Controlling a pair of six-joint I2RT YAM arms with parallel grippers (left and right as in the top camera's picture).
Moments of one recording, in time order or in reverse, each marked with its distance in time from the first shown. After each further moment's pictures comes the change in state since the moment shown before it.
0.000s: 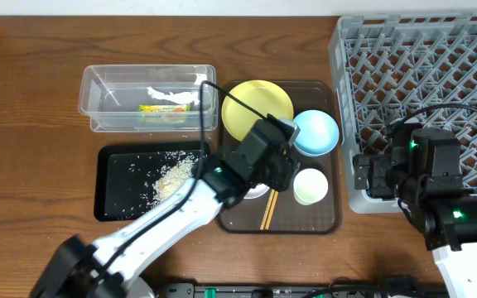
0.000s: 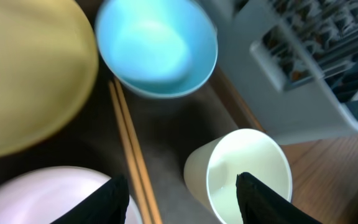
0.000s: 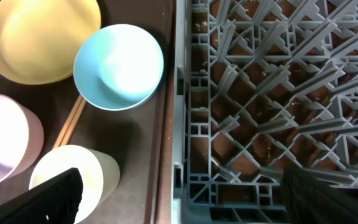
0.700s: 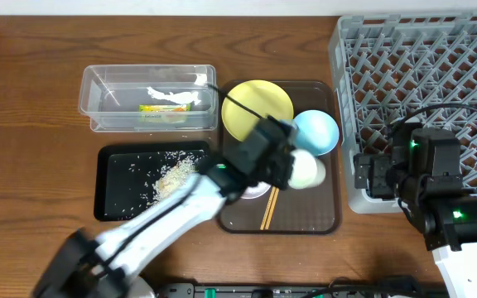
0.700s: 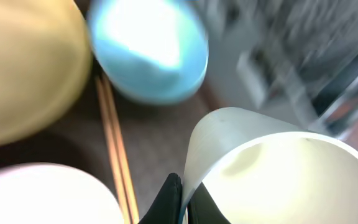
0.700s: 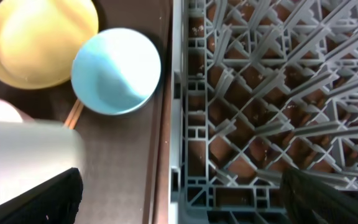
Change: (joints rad) left arm 0.050 -0.035 0.000 0.013 0.078 -0.105; right arm 0.000 0.000 0.000 0.018 0.013 0.006
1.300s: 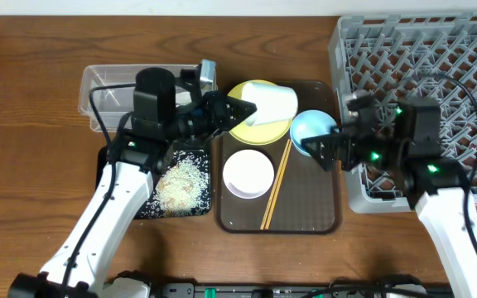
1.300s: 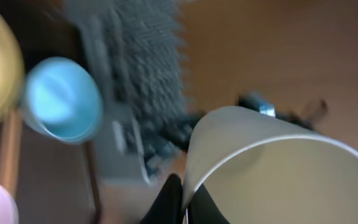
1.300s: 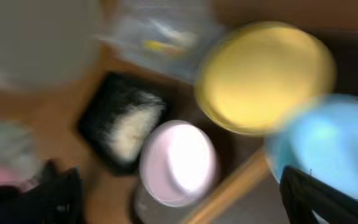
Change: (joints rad) left arm 0.481 -0.110 0.001 0.244 0.758 -0.538; right arm 0.000 0.290 0.004 0.401 -0.851 -0.010
